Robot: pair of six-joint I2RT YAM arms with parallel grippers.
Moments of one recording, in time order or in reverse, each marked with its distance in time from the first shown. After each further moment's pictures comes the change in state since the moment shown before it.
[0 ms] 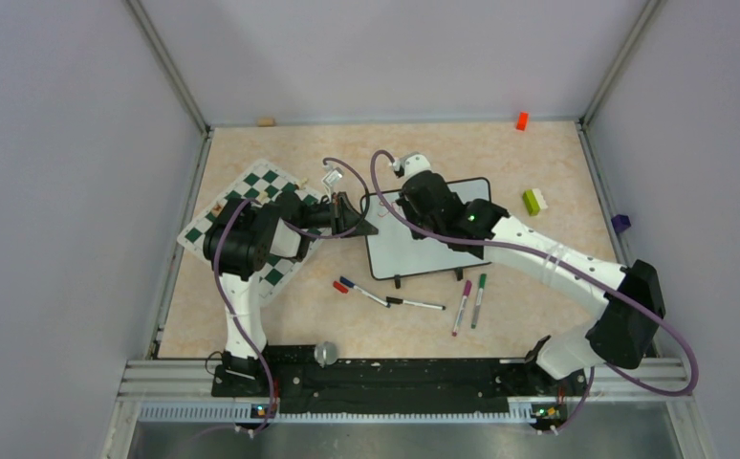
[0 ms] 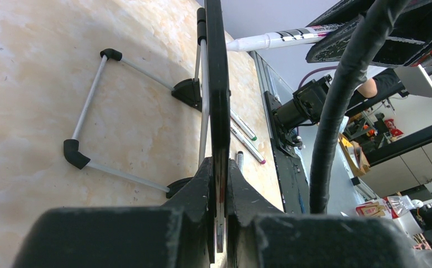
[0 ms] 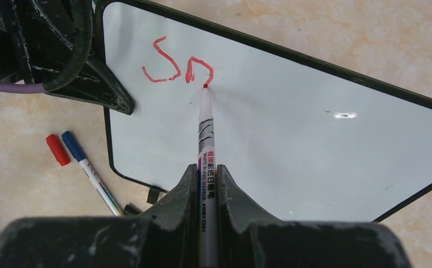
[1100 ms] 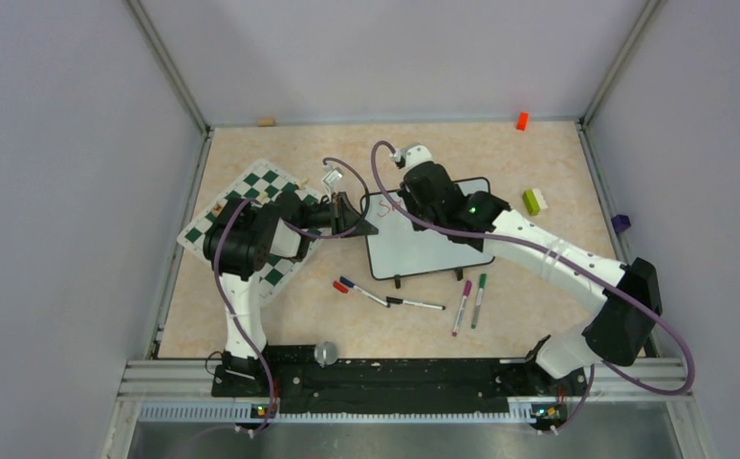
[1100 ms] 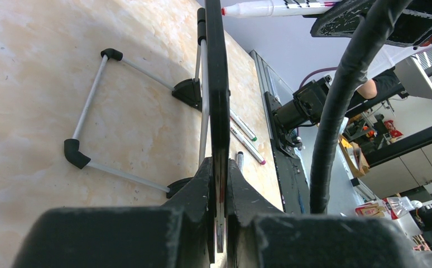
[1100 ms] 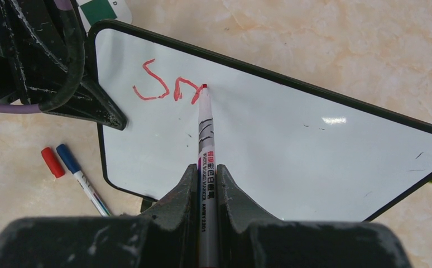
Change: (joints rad) left arm 0.000 0.000 0.000 -0.002 -0.003 -0.002; right arm -0.028 0.024 0.058 -0.014 0.006 -0.028
